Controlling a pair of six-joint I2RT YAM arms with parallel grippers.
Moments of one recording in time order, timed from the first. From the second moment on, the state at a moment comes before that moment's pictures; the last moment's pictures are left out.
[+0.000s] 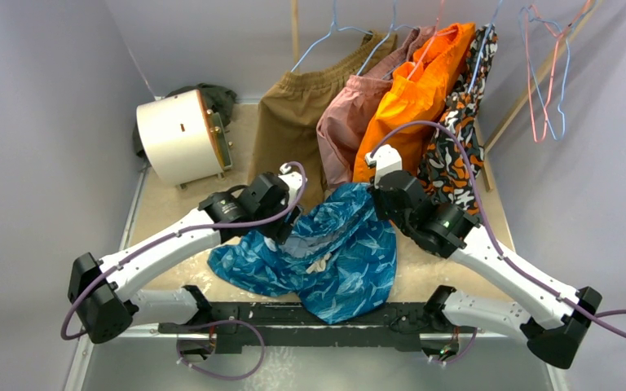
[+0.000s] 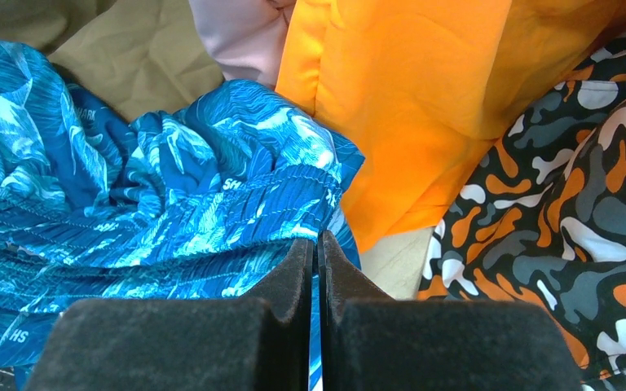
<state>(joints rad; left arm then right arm) -0.84 1.20 1.03 -0.76 -0.12 -0.19 0.83 1.00 1.03 -0.67 0.48 0.17</state>
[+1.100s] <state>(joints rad) -0.90 1.32 1.01 -0.75 -0.09 -0.18 0.81 1.00 1.05 -0.67 0.45 0.14</state>
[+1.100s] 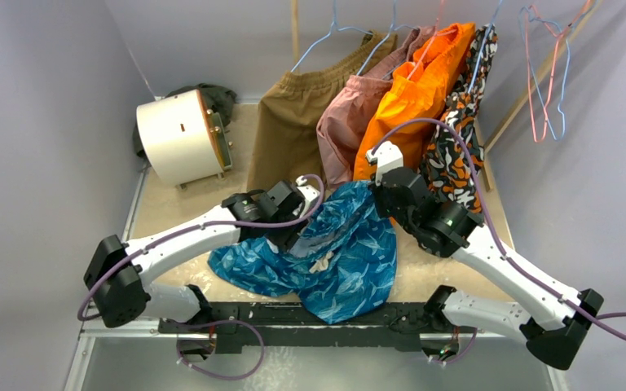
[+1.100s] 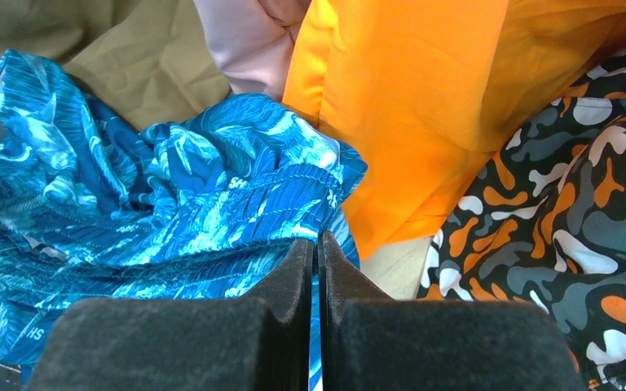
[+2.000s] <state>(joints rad) -0.90 0.93 0.71 -0.66 -0.66 -1.00 0.79 1.32 1.11 -0.49 0.17 0.27</state>
